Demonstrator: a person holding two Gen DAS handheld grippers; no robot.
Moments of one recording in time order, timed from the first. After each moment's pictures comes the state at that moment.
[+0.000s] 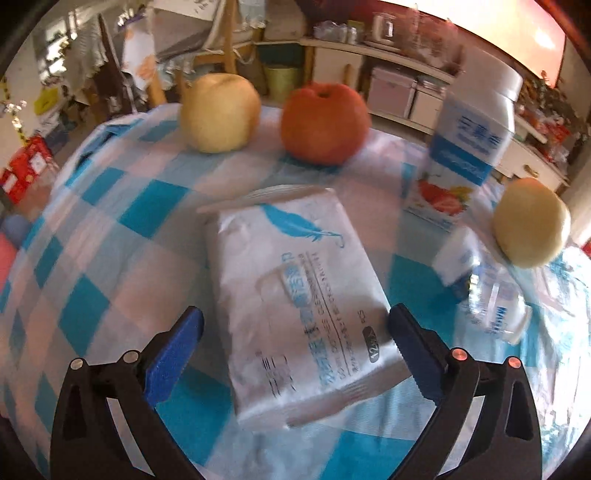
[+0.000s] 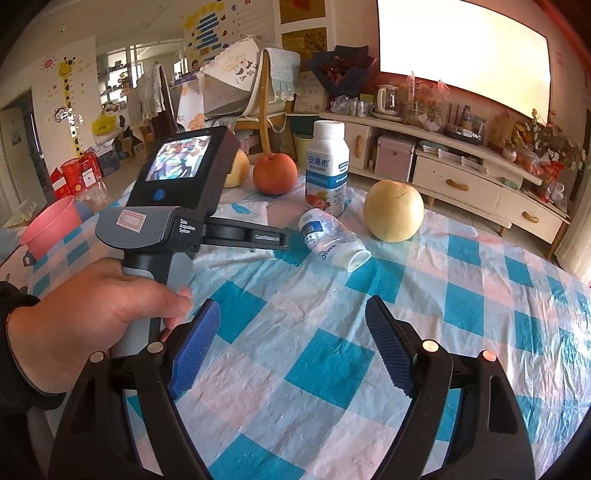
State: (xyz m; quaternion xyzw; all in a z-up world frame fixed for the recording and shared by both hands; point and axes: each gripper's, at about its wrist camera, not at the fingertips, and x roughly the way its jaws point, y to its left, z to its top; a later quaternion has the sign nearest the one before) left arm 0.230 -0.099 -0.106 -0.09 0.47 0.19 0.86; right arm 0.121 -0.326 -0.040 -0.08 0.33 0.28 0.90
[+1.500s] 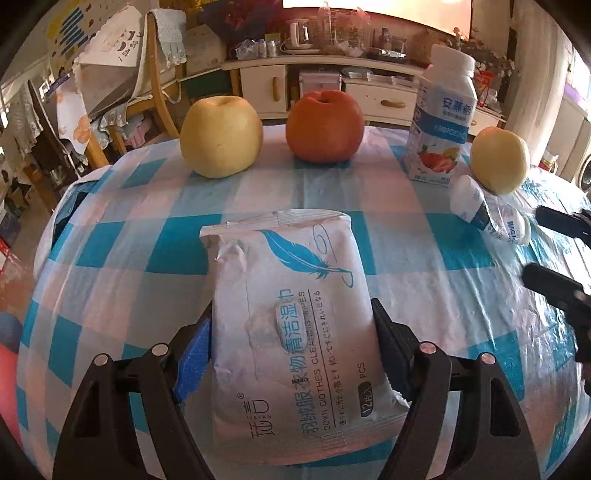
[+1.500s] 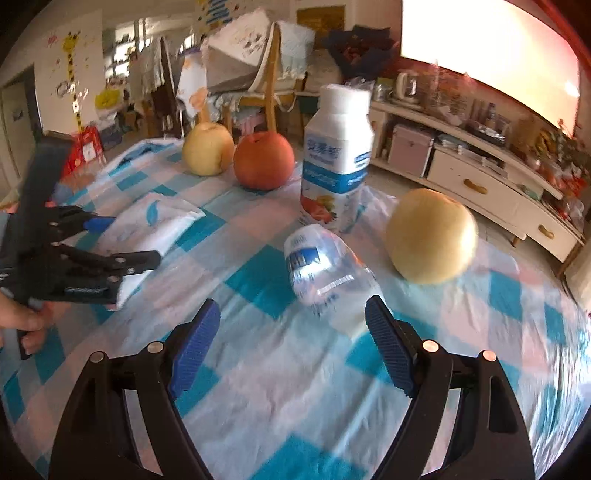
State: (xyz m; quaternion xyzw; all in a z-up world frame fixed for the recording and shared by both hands) left arm 0.203 -0.028 -0.109 0.00 0.46 0.03 0.89; right arm 0.232 -0.267 -0.077 -0.14 0.37 0.30 0.87
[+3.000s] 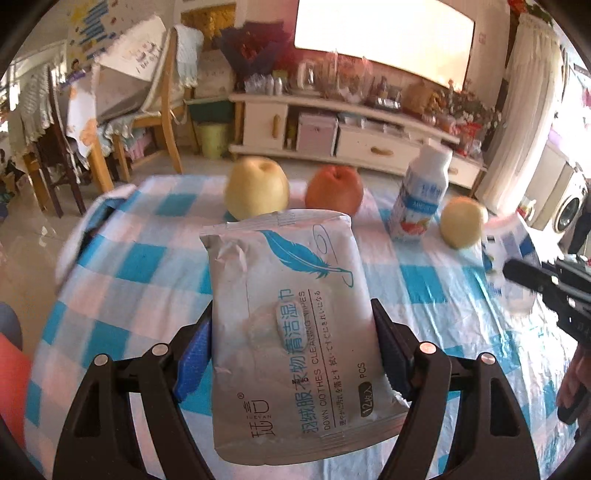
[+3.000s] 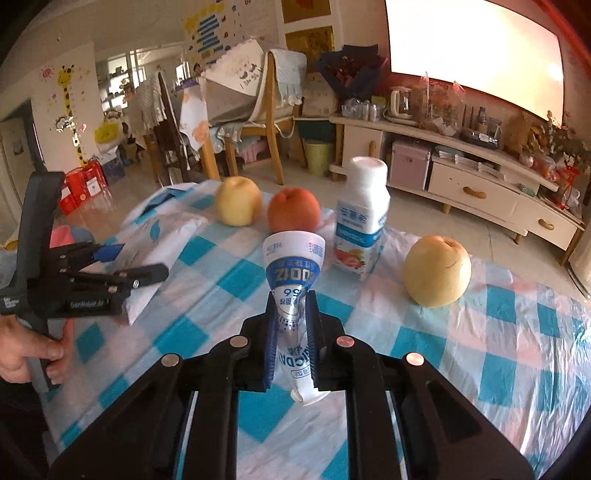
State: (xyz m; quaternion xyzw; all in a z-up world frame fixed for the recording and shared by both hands) left arm 0.151 0.014 -0.043 -0.05 0.38 0.01 0.92; right arm 0.172 -0.258 -0.001 -0.07 0.33 0.30 0.89
